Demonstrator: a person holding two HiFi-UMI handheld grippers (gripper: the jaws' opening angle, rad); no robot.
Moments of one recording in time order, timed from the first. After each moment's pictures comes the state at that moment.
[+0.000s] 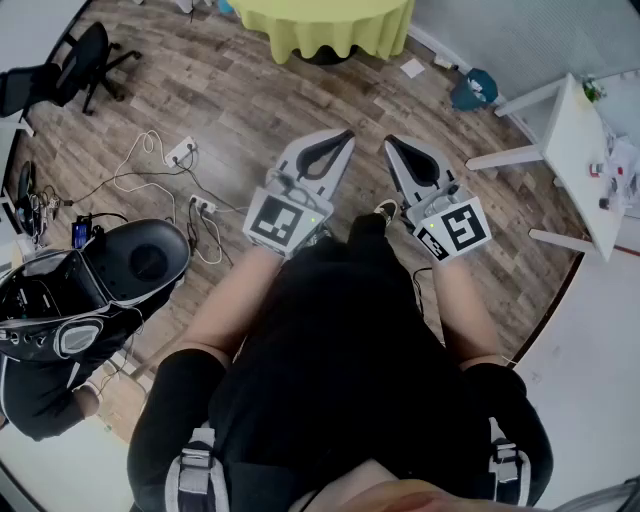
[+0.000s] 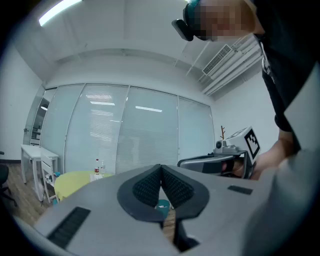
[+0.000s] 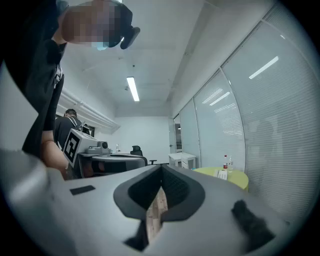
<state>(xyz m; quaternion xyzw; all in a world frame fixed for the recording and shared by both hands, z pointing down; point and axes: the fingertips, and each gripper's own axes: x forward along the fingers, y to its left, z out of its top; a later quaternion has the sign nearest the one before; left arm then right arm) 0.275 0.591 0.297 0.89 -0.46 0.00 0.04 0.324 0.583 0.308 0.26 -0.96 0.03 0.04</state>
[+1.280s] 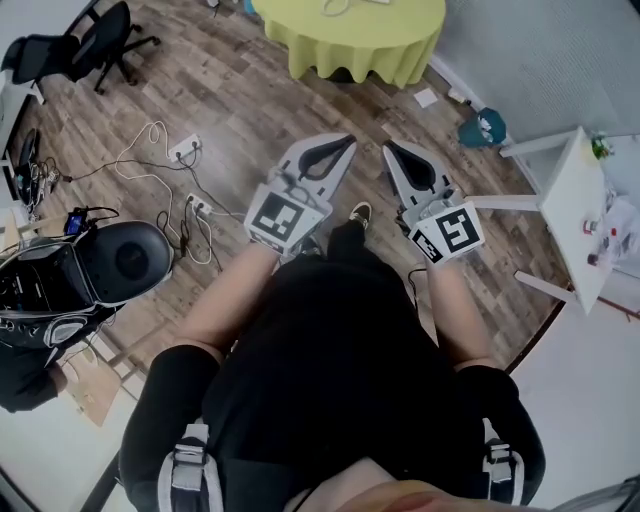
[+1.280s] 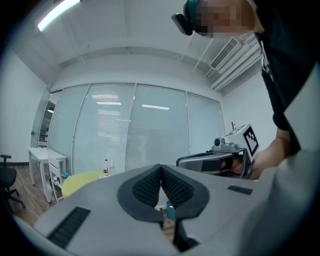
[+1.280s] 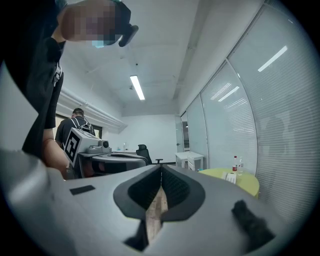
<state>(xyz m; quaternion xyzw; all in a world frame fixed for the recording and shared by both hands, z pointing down) 0.248 0.517 0.296 0.87 -0.50 0.01 0.04 0.292 0.504 0.305 0.21 -0.98 0.03 0.05</state>
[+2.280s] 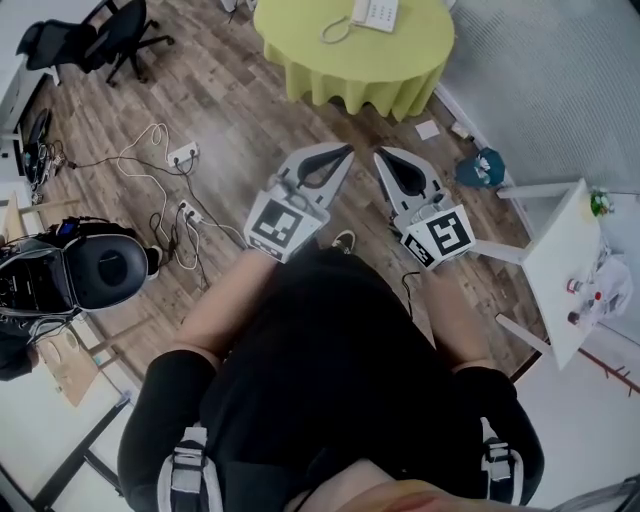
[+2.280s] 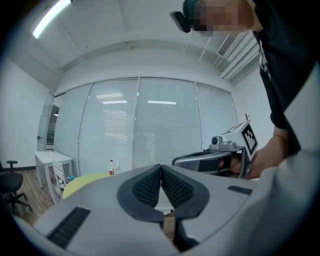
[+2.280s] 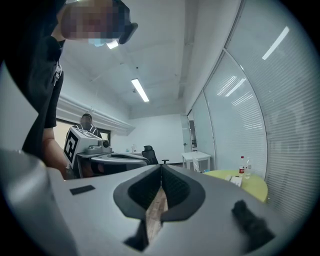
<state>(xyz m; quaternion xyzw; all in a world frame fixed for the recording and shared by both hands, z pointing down) 0.289 0.382 0.298 0.84 -0.54 0.04 0.04 0.319 0.367 0.309 0.14 -0.99 0.04 0.04</state>
